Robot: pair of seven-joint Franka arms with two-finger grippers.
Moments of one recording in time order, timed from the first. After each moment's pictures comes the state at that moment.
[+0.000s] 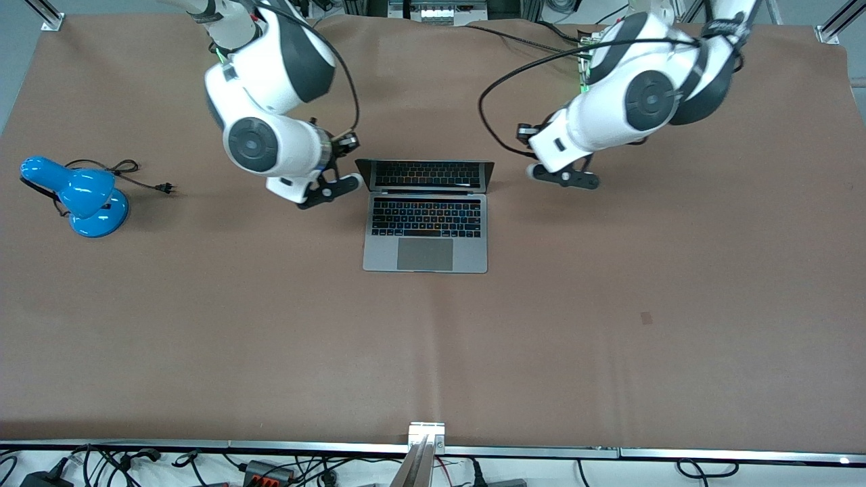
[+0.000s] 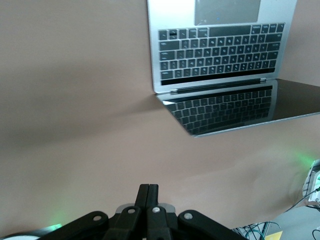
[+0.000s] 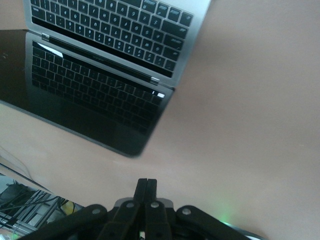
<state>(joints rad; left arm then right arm) 0.03 0.12 -0.56 -1.95 -0.35 1.80 -0.33 0.53 0.28 0.03 -1.80 0.32 1.69 0.11</state>
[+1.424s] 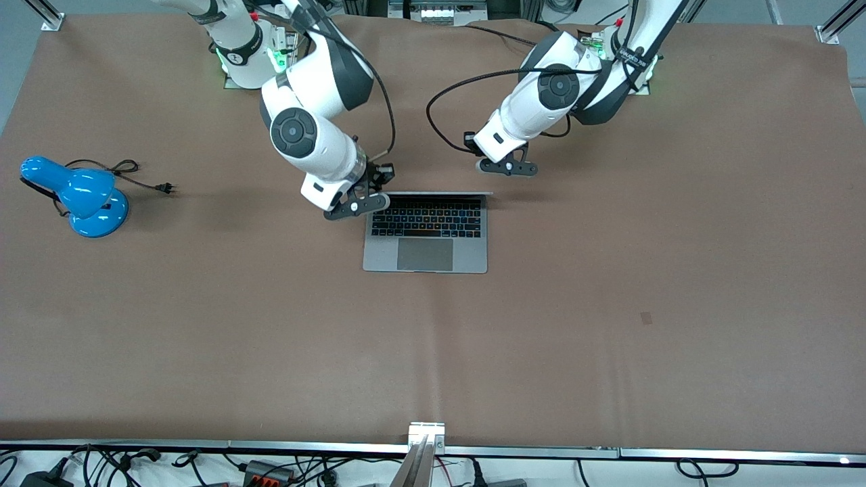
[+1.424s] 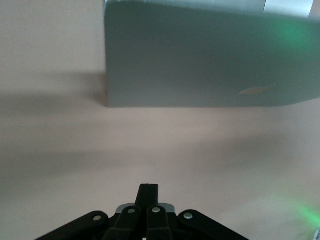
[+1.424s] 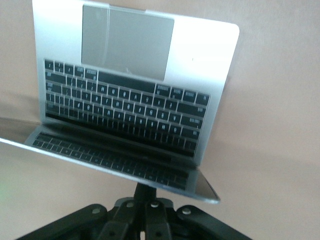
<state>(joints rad) 0.03 0.19 -0.78 -2.23 -0.32 2.37 -0.54 0.62 0.34 0.00 -1.89 0.33 2.16 0.25</state>
